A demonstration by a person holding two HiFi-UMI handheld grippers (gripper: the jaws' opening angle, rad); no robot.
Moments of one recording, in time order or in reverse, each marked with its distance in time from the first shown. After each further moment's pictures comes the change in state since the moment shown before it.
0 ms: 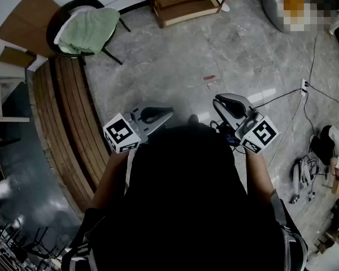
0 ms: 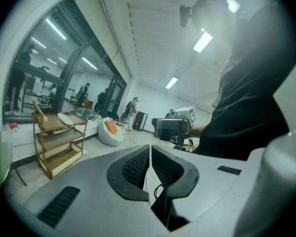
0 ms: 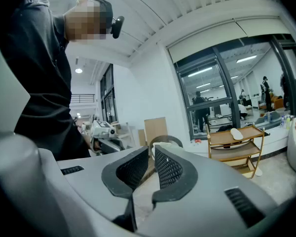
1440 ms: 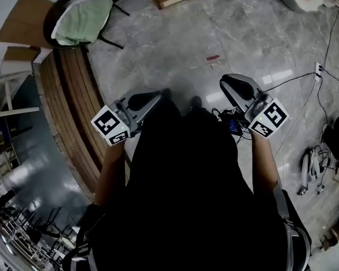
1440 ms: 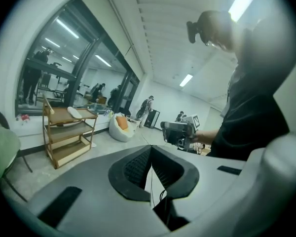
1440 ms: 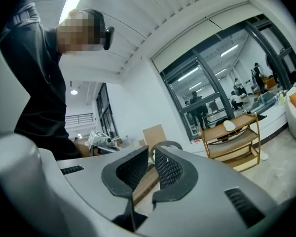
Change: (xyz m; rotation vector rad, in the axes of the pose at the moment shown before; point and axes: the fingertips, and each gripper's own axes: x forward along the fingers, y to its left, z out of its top) left arm 0.067 0.005 0.011 -0.084 0.037 0.145; right arm -0.082 -0.087 -0.017 0.189 -0.122 0.022
